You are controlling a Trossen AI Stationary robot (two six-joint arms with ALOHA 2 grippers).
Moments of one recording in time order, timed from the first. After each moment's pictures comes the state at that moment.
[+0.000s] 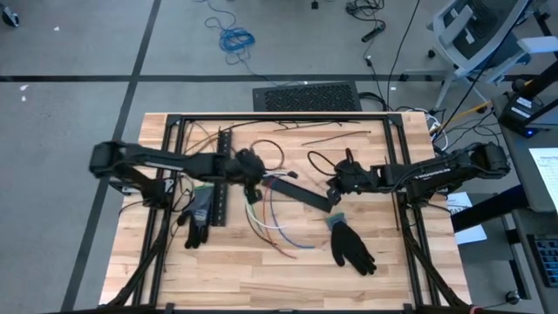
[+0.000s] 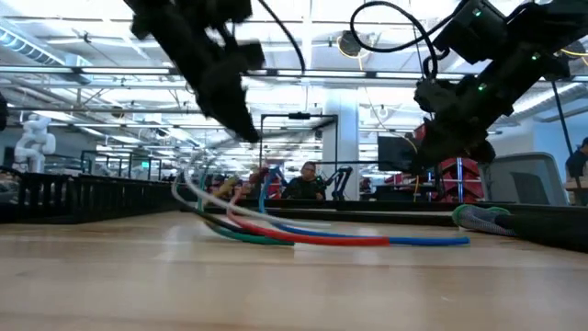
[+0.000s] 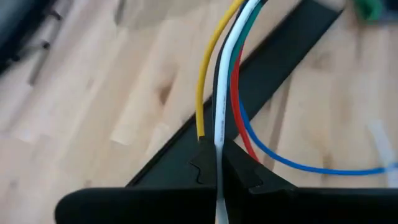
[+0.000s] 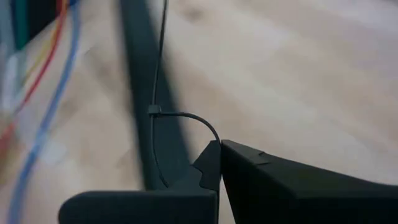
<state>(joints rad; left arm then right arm) 0.06 1.41 0.91 -0.33 -0.18 -0.14 -0.01 1.18 0.46 -0.09 0.26 0.71</state>
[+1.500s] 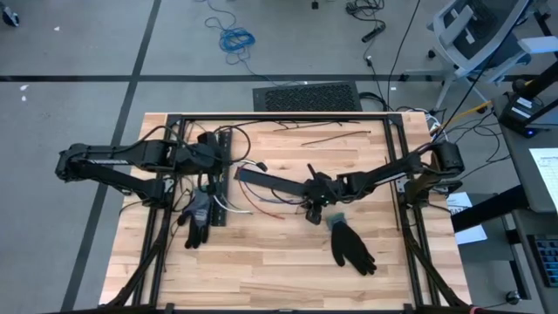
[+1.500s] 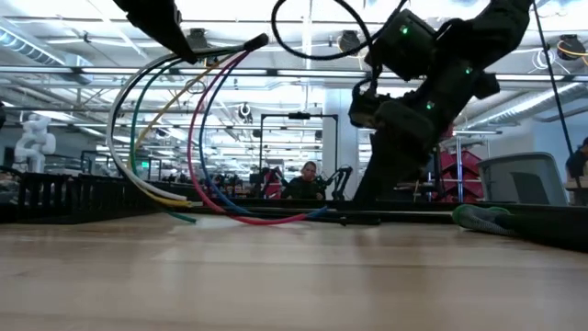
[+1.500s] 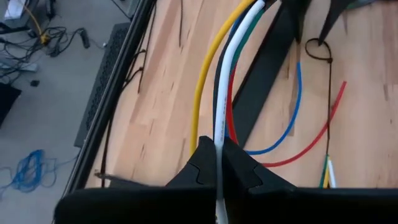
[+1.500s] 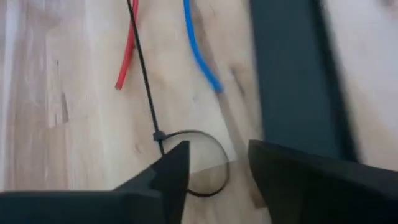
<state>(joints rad) 0.00 1.01 1.05 -0.86 -0.33 0.03 0.04 1.65 0.74 0.03 0.06 0.38</state>
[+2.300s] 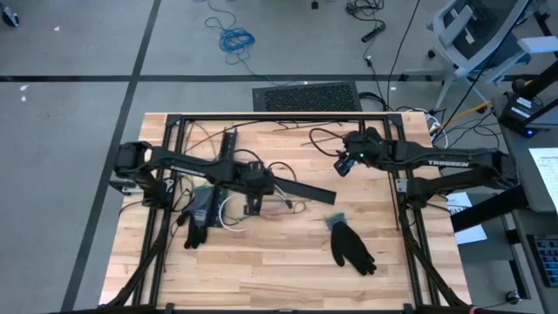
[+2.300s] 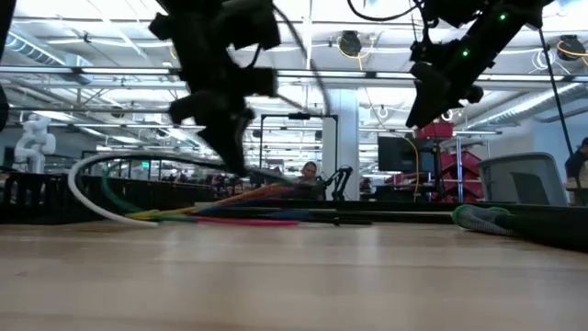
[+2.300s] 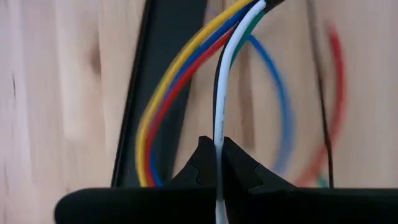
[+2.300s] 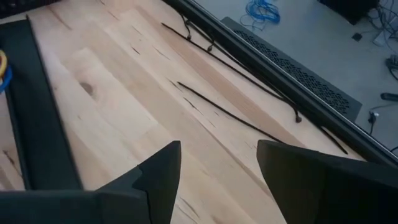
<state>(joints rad) 0.00 1.67 1.10 -0.56 -0.12 0.14 -0.24 1.05 0.74 -0.53 0.47 0.33</state>
